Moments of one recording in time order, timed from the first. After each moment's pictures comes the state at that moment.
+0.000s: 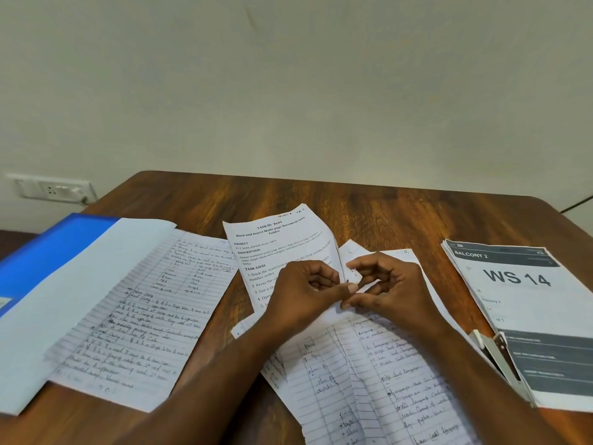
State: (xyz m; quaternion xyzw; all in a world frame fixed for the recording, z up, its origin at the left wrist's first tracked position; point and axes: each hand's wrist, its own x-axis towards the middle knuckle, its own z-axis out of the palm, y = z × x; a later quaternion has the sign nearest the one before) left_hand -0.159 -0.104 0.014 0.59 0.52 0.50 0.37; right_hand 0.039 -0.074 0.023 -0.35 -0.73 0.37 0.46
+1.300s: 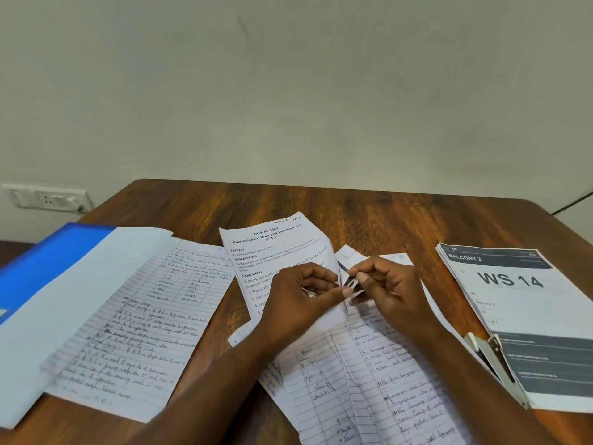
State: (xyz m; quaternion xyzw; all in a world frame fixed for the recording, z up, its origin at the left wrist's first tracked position) left_hand -0.157 -0.113 0.021 0.58 0.51 0.53 0.36; right_hand 0.044 -0.063 0.016 -0.32 -0.76 0.30 0.48
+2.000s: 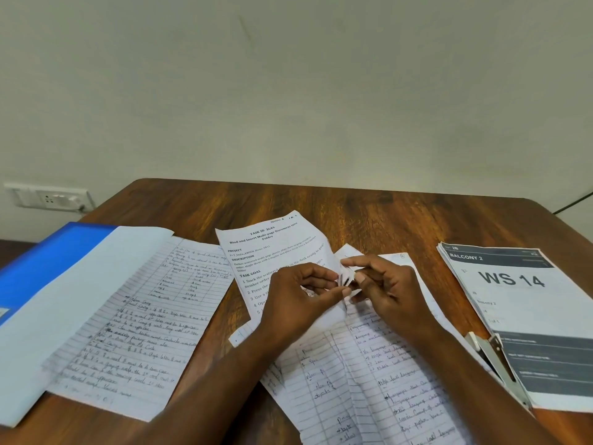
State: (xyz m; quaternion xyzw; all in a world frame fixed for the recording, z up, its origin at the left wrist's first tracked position) left_hand -0.157 -0.116 0.023 0.59 0.52 0.53 0.31; right_hand 0.040 -0.065 0.017 -0.33 -0.79 0.25 0.46
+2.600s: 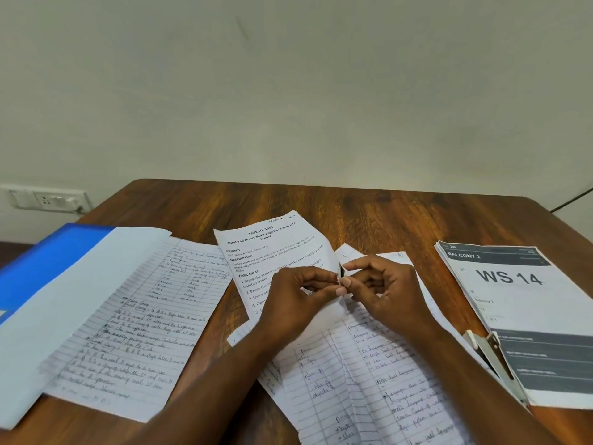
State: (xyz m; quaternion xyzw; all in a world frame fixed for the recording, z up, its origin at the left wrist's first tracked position) left_hand -0.160 -0.108 0.014 0.61 0.49 0.52 0.34; right_hand 0.037 -0.069 0.020 -0.35 -0.76 0.26 0.48
